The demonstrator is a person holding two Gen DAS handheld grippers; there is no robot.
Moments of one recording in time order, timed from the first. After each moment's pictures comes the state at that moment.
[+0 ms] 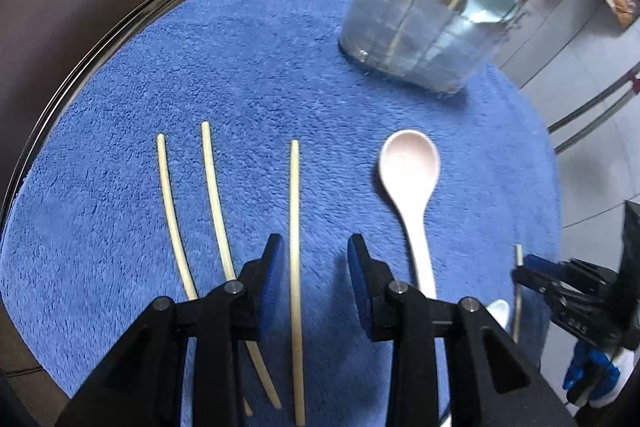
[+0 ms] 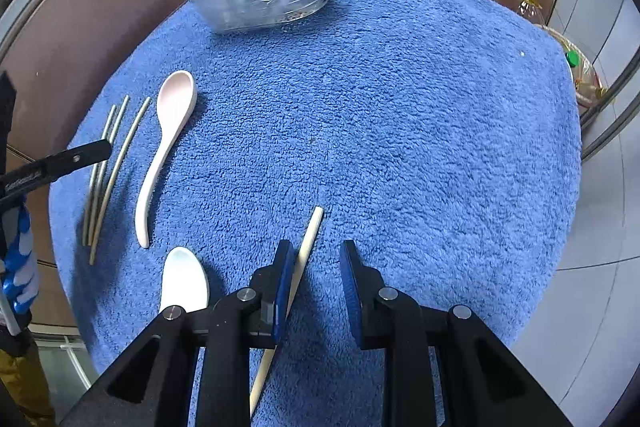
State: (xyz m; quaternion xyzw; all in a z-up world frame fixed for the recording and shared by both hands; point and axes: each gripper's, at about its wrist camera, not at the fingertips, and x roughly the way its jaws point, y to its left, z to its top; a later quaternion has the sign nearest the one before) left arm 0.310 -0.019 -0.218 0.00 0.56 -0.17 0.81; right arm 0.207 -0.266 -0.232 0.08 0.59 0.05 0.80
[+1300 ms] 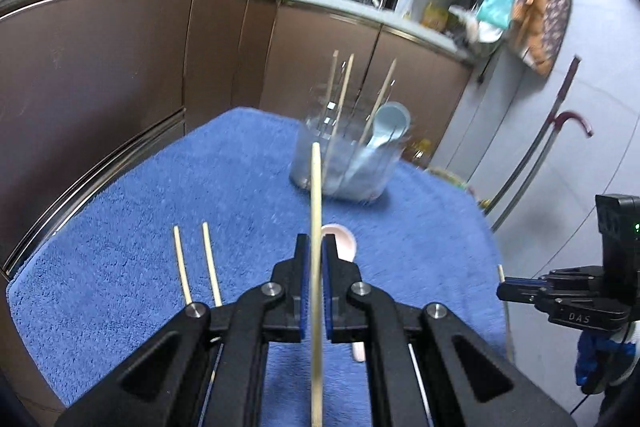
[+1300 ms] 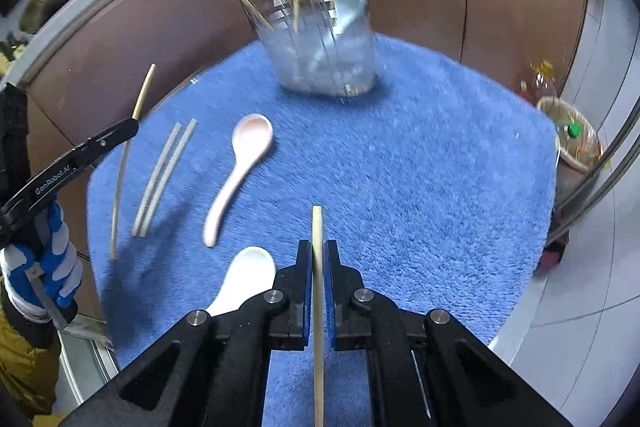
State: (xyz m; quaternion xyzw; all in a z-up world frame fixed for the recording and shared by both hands) left arm 0.197 0.009 -0.135 -0.05 0.32 -0.23 0.92; right arm 0.155 -0.241 -0.161 0.05 0.46 0.11 0.88
